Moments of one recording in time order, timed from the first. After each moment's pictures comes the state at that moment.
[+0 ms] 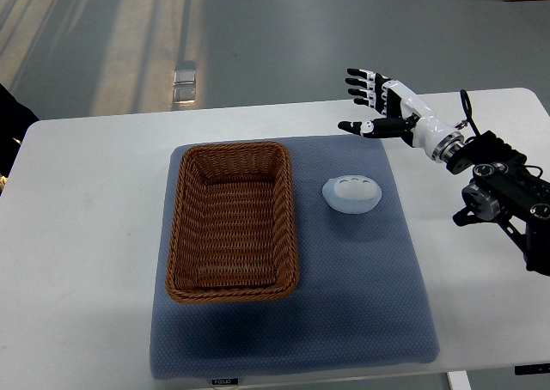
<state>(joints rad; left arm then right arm) -0.04 0.00 -0.16 -0.14 0.07 -0.04 -0.04 0.65 -0.32 0.79 0.93 -0.96 0.12 0.34</state>
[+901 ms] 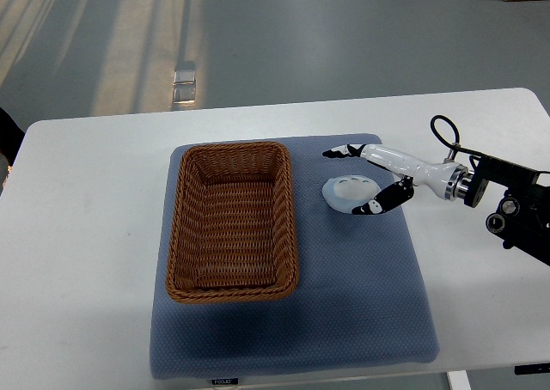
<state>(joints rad) -0.04 0.00 -0.16 -0.14 0.07 -0.04 -0.04 0.64 -0.53 0.53 1.14 -1.45 0.06 0.39</state>
